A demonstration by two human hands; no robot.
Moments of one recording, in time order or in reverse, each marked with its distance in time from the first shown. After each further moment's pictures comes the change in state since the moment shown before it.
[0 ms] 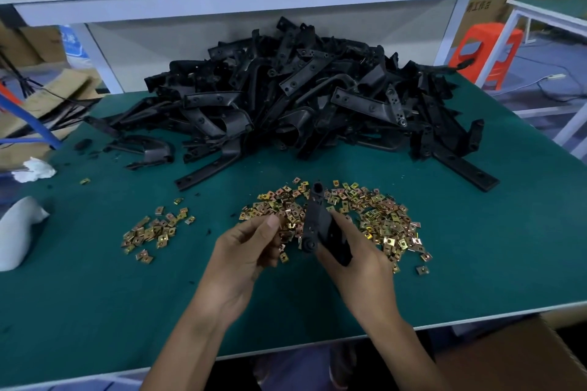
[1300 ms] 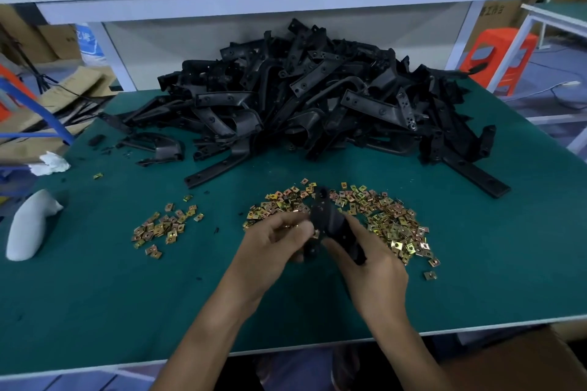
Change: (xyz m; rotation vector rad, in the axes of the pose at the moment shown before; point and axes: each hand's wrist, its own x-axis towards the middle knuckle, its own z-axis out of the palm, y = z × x) left_hand 0.005 -0.005 0.007 0.333 -0.157 0.095; right_hand 0.000 0.001 0.000 0.007 0.113 0.003
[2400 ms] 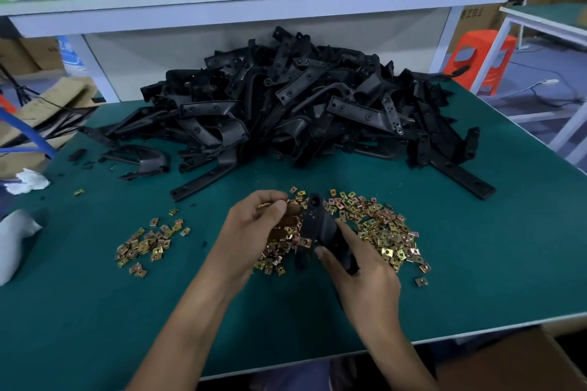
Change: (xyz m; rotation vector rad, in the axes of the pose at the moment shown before) left_hand 0.034 0.026 -0.003 -0.062 0.070 0.030; right_hand 0.002 0.001 0.001 0.007 0.035 0.035
